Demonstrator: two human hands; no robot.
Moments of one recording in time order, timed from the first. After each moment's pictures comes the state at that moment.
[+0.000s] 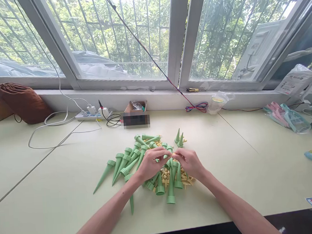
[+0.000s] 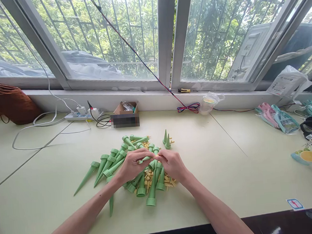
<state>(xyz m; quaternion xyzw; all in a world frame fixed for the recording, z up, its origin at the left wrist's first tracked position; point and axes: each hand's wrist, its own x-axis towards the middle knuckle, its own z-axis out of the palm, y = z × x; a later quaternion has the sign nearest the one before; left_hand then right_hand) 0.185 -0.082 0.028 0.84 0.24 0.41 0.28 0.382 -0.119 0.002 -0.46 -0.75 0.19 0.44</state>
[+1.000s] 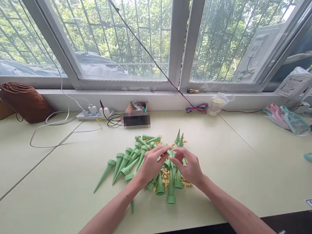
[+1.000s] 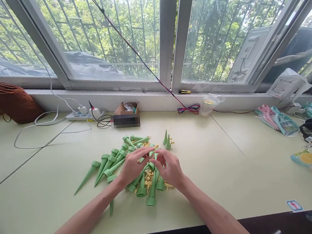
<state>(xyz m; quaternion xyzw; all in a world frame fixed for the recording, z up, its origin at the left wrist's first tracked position) 0.189 -0.084 0.016 0.82 0.28 0.47 0.16 0.361 -0.133 0.011 -0.41 -0.72 0.12 0.55</state>
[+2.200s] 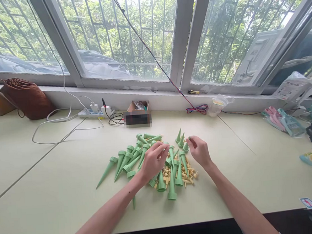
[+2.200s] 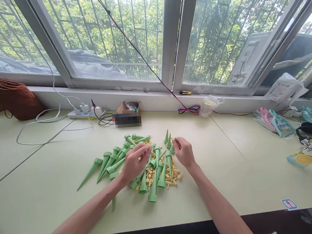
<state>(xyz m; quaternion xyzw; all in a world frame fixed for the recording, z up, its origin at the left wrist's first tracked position) 0.192 -0.087 0.017 0.80 0.26 0.52 0.16 0.421 -0.096 0.001 -0.56 -0.67 0.05 0.49</state>
